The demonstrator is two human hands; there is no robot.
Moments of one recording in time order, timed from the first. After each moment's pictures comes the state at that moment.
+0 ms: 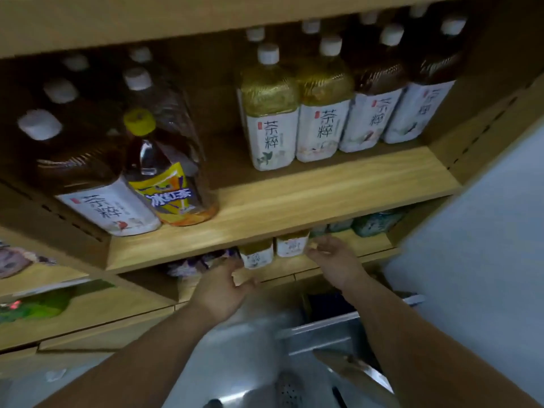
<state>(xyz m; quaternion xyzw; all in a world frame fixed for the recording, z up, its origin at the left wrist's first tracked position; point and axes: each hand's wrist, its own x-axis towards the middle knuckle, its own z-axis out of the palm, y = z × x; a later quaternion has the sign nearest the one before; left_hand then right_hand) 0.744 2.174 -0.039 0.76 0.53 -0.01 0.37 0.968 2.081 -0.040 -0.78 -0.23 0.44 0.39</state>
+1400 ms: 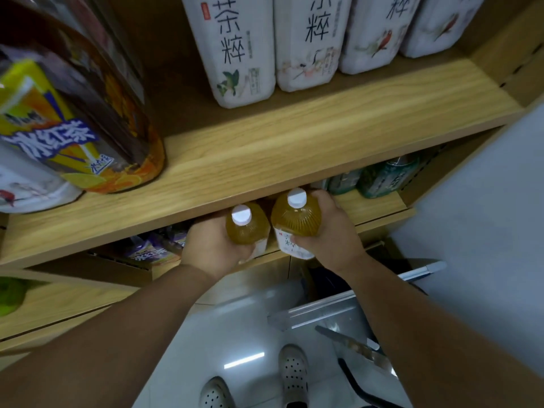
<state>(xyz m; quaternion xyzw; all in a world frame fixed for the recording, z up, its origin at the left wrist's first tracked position) 0.792 2.206 -0.109 0.82 0.49 0.06 0.29 0.992 2.096 -0.141 -0.78 -0.42 0.28 0.36</state>
